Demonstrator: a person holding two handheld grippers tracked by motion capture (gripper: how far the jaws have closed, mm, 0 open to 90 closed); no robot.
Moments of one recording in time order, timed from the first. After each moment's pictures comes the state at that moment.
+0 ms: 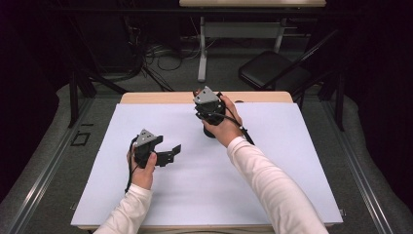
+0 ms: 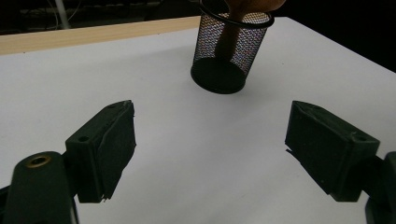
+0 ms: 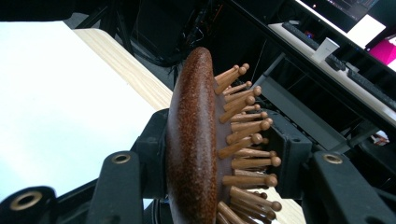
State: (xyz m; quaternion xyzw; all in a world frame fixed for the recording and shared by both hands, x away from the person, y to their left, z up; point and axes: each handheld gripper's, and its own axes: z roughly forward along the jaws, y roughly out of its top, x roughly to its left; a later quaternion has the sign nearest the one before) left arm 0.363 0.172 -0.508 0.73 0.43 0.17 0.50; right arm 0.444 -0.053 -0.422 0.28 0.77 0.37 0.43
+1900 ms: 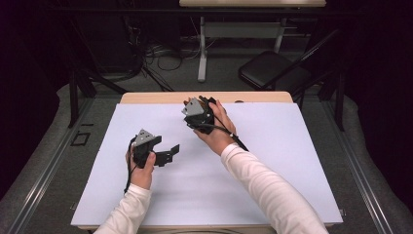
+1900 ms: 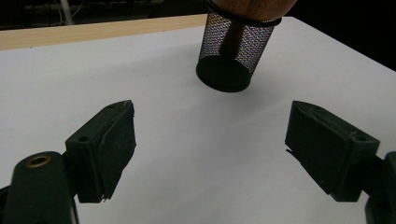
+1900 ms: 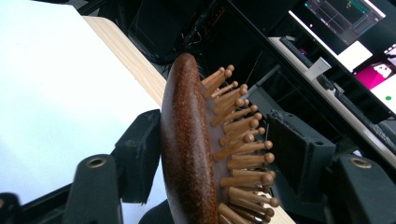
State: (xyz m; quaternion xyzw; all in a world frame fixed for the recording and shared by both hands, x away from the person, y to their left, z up) left arm 0.363 0.175 -0.509 0.73 0.44 0.17 0.50; right arm 0.428 -0.026 -0.438 0.24 0.78 0.34 0.46
